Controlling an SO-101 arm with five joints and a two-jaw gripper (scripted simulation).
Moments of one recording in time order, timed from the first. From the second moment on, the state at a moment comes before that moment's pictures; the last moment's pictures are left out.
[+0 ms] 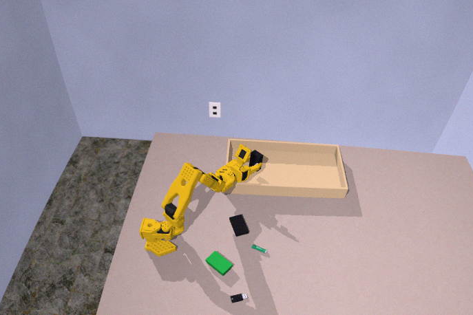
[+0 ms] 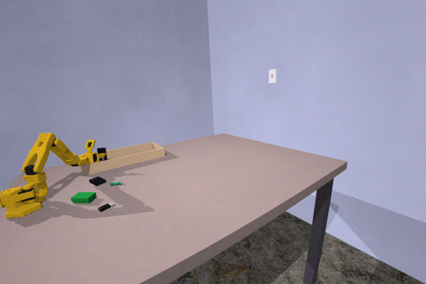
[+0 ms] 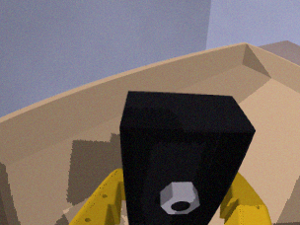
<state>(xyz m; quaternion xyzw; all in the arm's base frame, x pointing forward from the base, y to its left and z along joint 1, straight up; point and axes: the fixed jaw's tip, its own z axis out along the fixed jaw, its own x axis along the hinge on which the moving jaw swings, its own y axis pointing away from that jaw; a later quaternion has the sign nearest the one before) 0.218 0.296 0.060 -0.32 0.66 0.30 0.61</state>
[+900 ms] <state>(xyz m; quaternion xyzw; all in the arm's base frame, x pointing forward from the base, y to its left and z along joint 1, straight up) 0.218 0.296 0.076 -0.31 0.63 0.32 0.64</state>
